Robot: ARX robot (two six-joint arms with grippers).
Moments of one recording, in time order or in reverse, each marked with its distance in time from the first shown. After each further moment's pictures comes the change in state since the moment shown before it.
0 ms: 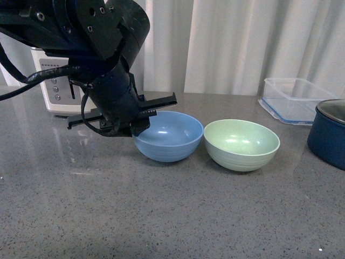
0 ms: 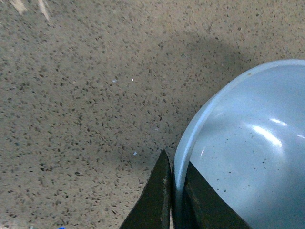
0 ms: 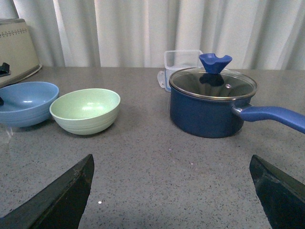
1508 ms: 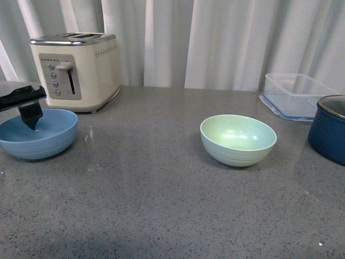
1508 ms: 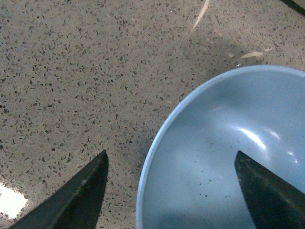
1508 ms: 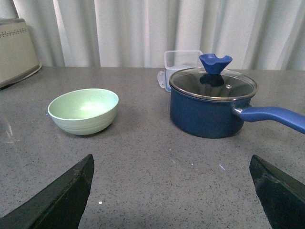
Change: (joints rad) left arm 0.416 -0.146 -0.238 0.080 0.048 0.039; right arm 0.000 0.000 0.000 0.000 0.000 0.000
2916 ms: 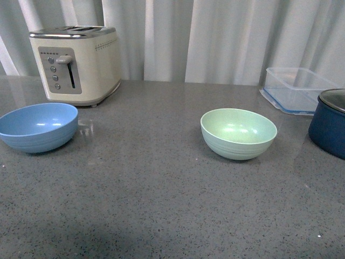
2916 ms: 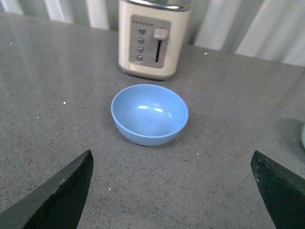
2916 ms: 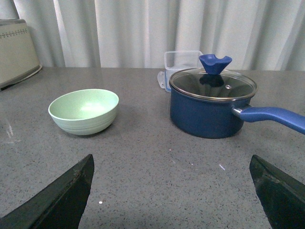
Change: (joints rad) left arm -0.120 -1.147 -0.939 0.444 0.032 0.292; right arm 0.000 0.000 0.000 0.000 0.000 0.000
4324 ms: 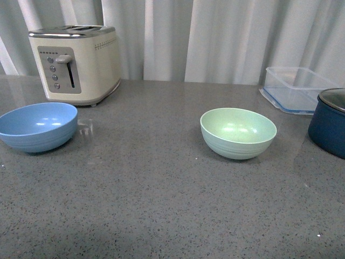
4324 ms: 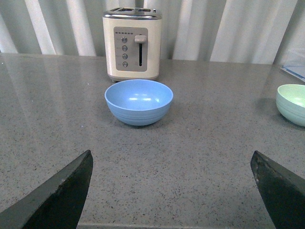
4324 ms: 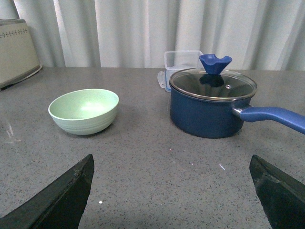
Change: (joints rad) left arm 0.017 -0.803 -0.437 -0.174 0.111 0.129; right arm 0.000 0.000 0.000 0.000 0.000 0.000
